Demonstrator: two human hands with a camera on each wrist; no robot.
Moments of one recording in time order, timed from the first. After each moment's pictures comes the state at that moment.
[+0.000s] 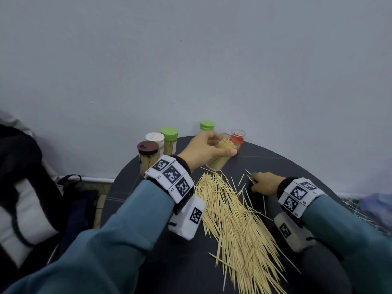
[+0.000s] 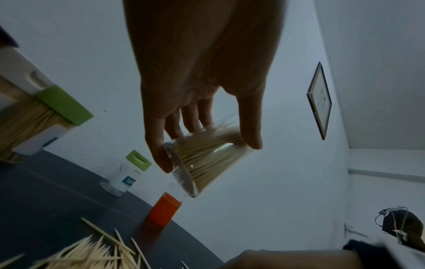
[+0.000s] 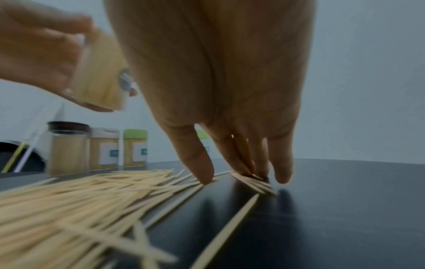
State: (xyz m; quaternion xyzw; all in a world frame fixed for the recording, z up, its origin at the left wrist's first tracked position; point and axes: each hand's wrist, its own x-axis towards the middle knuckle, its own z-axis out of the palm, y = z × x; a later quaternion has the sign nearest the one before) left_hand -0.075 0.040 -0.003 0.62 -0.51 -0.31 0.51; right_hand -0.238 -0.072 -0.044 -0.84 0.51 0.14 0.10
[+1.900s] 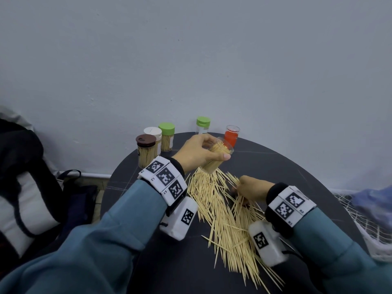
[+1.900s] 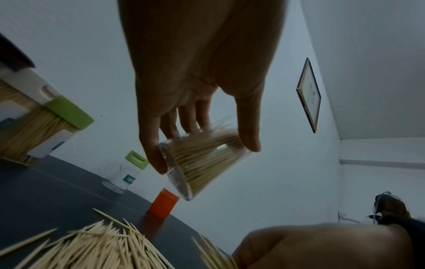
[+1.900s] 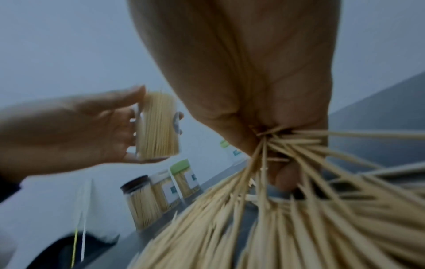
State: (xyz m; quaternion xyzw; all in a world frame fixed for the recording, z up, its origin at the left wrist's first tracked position) left_hand -0.088 0.065 -0.014 0.64 -0.53 -0.29 0.48; right_hand -0.238 -0.012 -0.045 -0.82 0.51 0.09 0.25
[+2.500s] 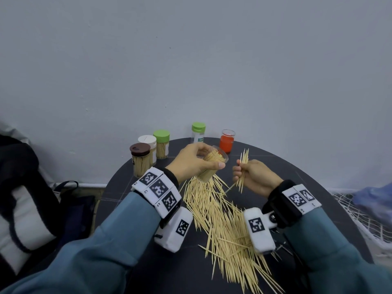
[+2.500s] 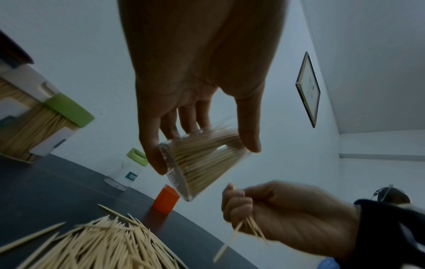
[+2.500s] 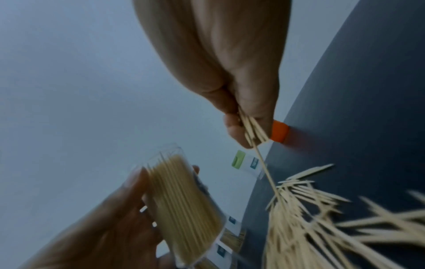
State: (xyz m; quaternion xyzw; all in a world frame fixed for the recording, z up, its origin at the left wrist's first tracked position) left_hand -0.087 0.059 -0.021 0.65 -0.54 -0.28 0.46; right_hand -0.241 -0.037 -0.034 -0.48 0.36 -0.31 0.74
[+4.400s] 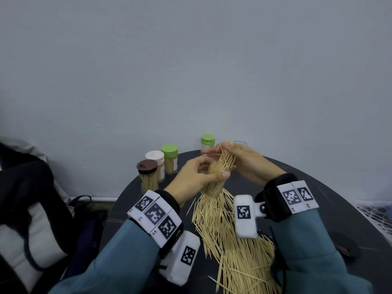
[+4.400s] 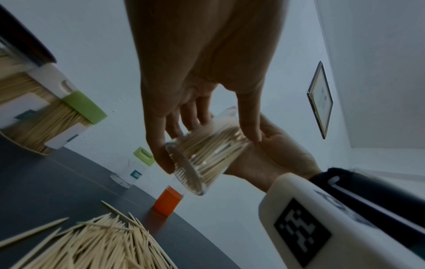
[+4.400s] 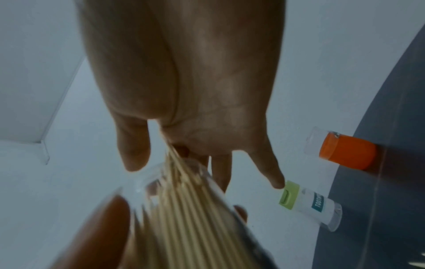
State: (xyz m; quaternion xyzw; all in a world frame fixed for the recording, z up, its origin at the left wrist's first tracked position) left_hand -0.081 0.062 -0.020 0.58 -0.49 -0.34 0.55; right_hand -0.200 -0.045 0.007 -0.74 0.13 -0.21 0.62
